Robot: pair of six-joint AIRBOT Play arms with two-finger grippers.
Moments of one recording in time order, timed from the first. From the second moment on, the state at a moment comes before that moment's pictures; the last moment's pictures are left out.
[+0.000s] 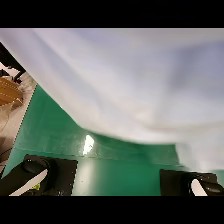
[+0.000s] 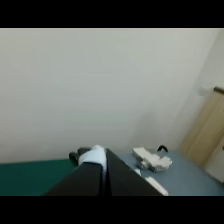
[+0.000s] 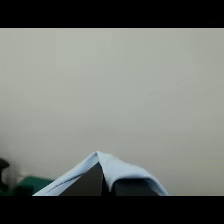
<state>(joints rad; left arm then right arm) -0.28 -0.83 2.03 1.18 -0.97 -1.81 -0.21 -0.72 2.01 -1.06 1.19 1.53</state>
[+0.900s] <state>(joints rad) -0.27 -1.43 1.19 1.29 -0.31 -1.80 -0.14 -1.75 1.78 -0.86 1.06 1.41</state>
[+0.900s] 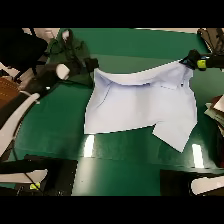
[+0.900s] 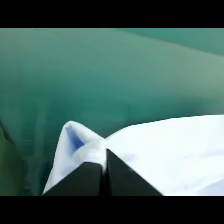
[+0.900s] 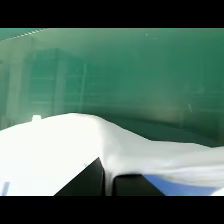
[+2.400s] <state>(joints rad) -0.15 -1.08 0.89 1.17 -1.05 -1.47 -0.60 -1.48 1.18 -0.93 1.45 1.29</state>
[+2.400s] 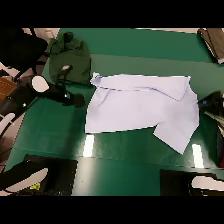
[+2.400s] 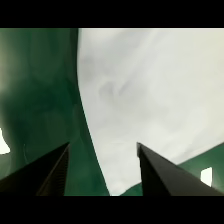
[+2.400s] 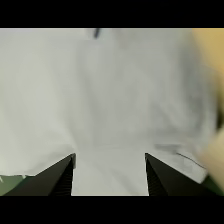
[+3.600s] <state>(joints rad) -0.15 -1.06 0.80 1.25 -1.02 -1.45 -0.54 -1.54 1.05 -0.98 1.19 1.19</state>
